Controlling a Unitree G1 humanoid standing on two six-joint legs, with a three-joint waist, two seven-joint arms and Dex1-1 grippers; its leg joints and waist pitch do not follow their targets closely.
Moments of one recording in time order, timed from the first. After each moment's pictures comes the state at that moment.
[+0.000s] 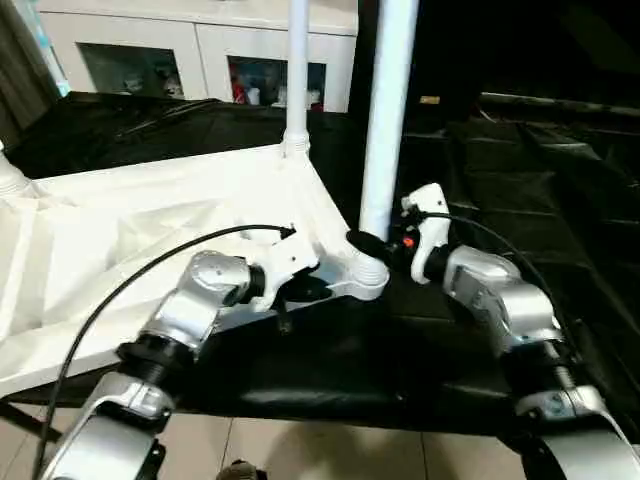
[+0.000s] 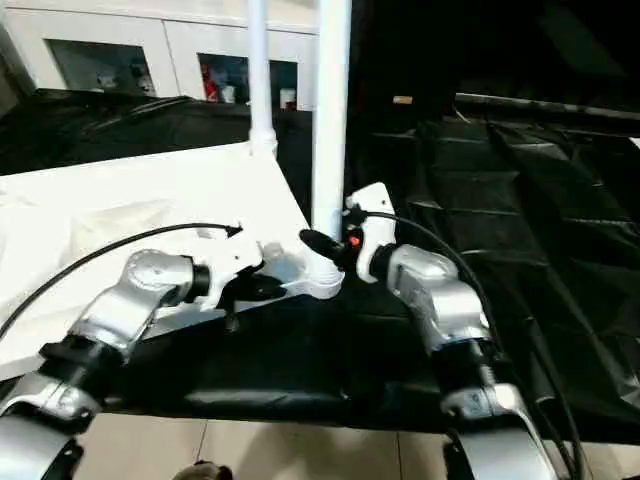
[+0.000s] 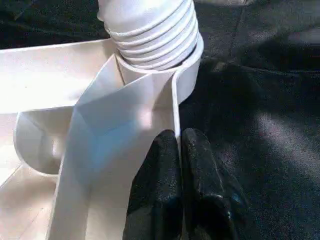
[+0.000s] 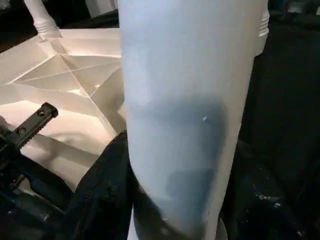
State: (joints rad) left arm -0.60 0.31 -0.28 0.52 0.09 0.17 -1.04; right arm -0.60 -0.21 0.07 0.48 0.27 0.35 0.69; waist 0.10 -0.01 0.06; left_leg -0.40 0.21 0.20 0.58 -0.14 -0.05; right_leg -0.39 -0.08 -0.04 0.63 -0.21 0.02
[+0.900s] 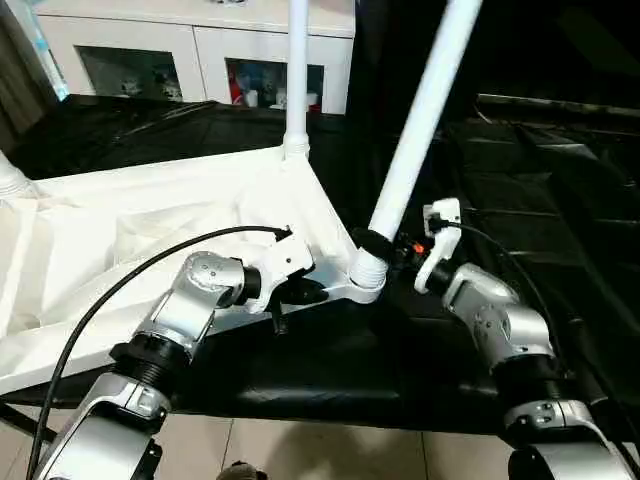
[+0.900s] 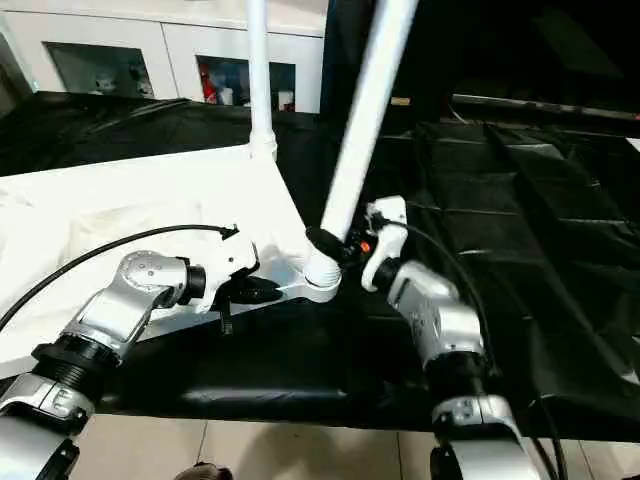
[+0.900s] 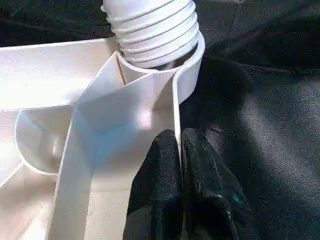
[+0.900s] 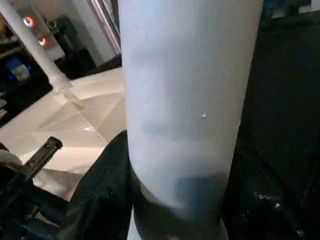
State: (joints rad) left arm -0.60 0.32 -0.28 0.54 0.08 0.15 -1.06; right arm -0.51 -0.14 -0.07 0.55 0.38 0.26 0.73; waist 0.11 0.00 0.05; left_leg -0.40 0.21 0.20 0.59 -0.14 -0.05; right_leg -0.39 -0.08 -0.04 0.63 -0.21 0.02
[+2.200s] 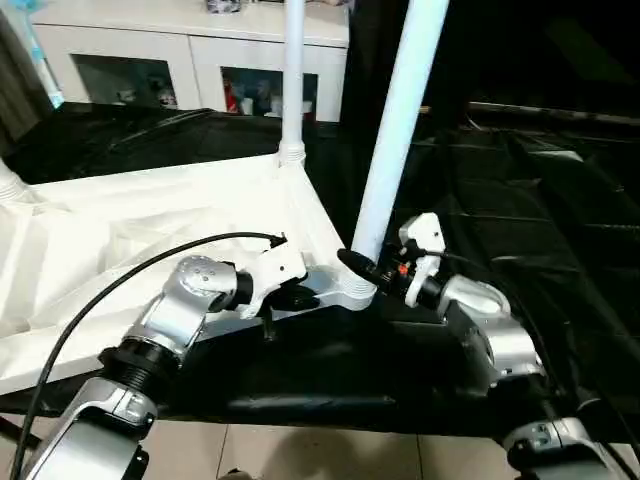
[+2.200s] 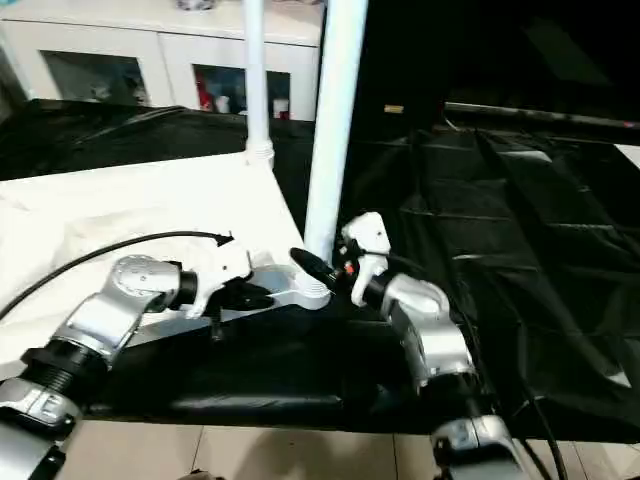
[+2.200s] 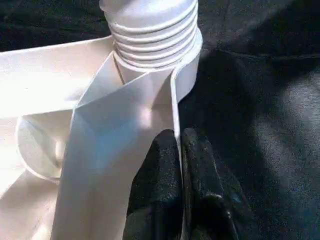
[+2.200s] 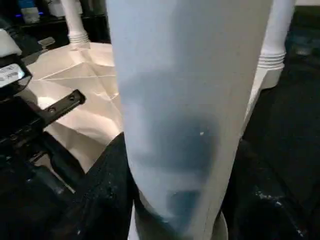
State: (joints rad) left arm -0.58 0.38 -0.32 0.51 0.09 0.13 -1.09; right arm -0.47 -0.18 0.08 0.52 0.22 0.06 0.82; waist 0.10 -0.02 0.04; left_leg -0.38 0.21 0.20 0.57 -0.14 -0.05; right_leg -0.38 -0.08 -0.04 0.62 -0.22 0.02
